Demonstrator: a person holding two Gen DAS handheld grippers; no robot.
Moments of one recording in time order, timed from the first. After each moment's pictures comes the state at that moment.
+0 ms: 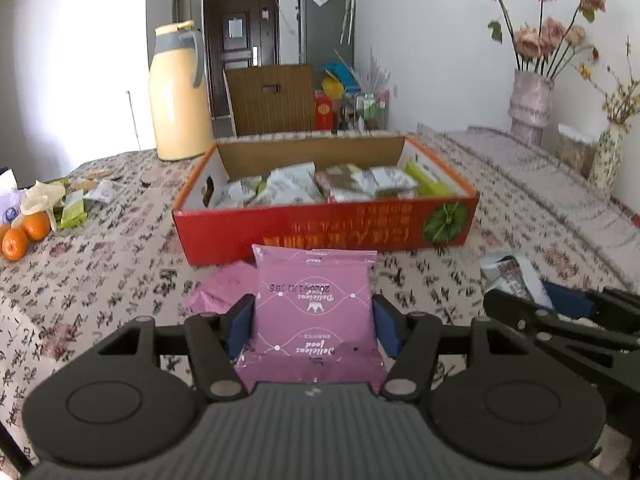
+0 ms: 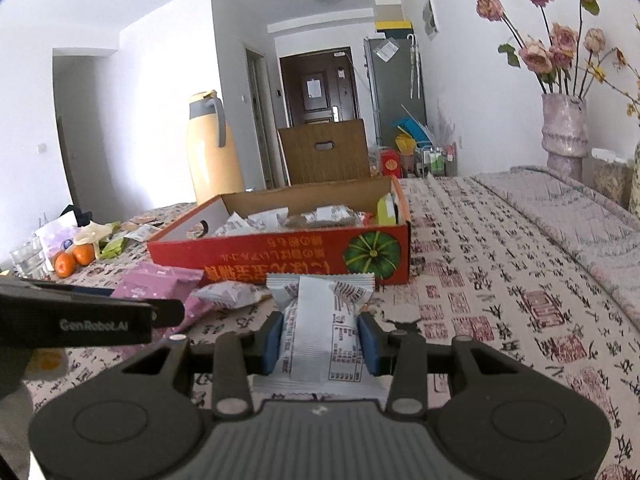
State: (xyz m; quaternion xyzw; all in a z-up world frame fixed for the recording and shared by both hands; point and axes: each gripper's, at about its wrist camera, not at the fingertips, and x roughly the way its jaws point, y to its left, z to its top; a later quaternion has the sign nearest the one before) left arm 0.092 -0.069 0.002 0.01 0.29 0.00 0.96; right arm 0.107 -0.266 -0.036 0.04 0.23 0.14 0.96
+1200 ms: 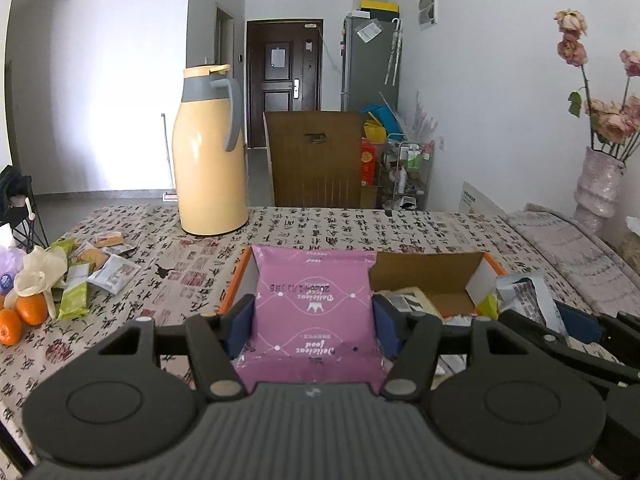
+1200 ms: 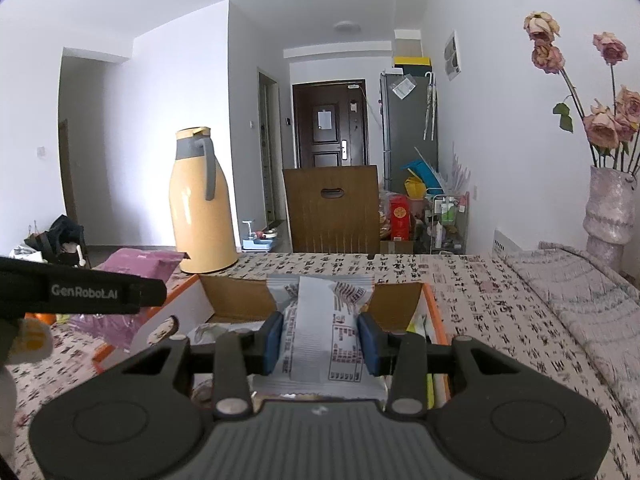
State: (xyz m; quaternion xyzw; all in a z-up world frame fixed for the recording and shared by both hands) left arm 0.242 -0.026 0.055 -0.02 0.24 0.05 0.97; right arm 0.263 -0.219 0.016 0.00 0.18 0.14 0.97
